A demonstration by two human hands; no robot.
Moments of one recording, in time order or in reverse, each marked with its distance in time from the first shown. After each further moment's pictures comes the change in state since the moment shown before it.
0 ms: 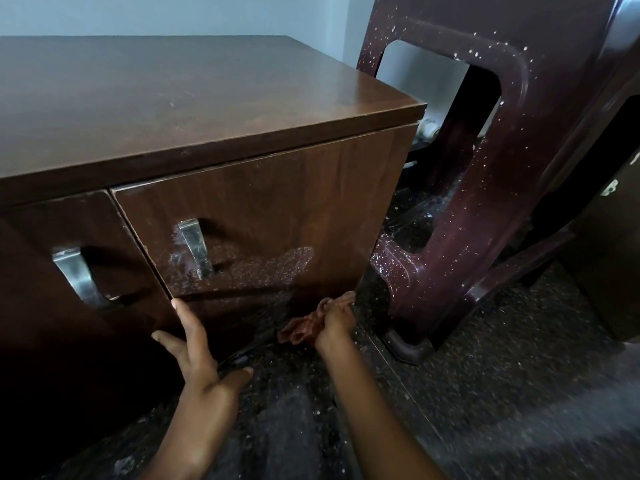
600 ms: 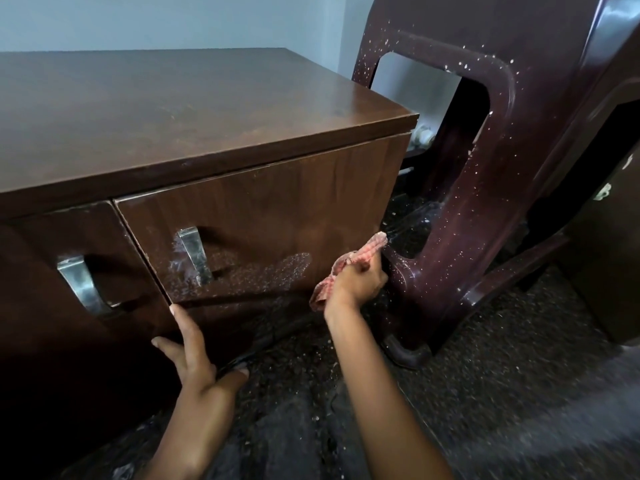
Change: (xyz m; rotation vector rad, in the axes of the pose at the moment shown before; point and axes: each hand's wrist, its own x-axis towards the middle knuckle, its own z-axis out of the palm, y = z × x) left_hand -0.005 0.013 0.001 -0.026 0.017 -0.031; right_hand -0.027 -0.065 0.025 -0.098 0.133 -0.605
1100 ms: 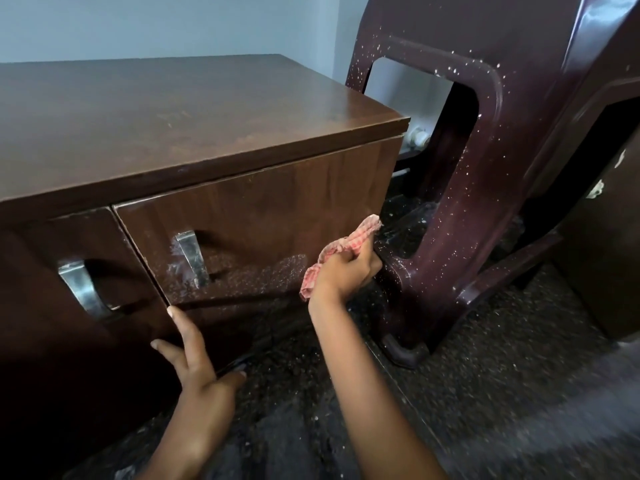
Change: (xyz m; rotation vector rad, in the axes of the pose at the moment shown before) left_hand 0.003 -0.004 0.001 0.129 0.022 0.034; right_hand -0.021 -0.026 0.007 -0.034 0.018 -0.108
